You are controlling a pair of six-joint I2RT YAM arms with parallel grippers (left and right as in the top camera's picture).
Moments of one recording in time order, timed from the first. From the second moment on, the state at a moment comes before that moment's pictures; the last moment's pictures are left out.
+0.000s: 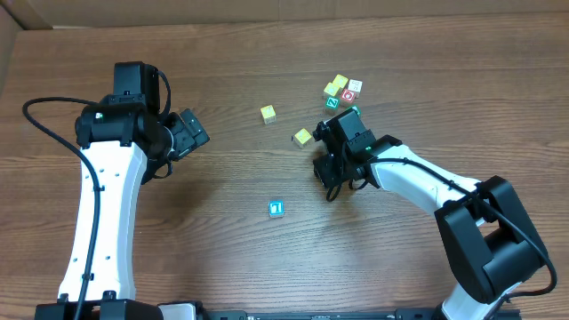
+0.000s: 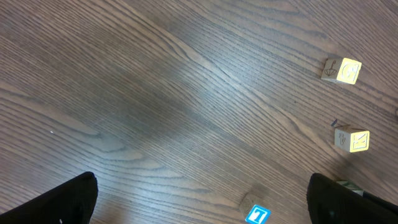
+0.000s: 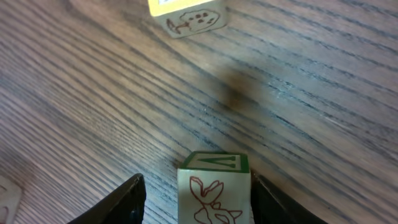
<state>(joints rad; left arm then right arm) 0.04 1.50 1.45 -1.23 -0.01 -0.57 0.53 1.86 1.09 -0.40 -0.16 0.10</state>
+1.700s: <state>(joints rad) 0.04 1.50 1.45 -1.23 -0.01 -0.57 0.53 1.88 1.11 -0.47 -0.05 0.17</state>
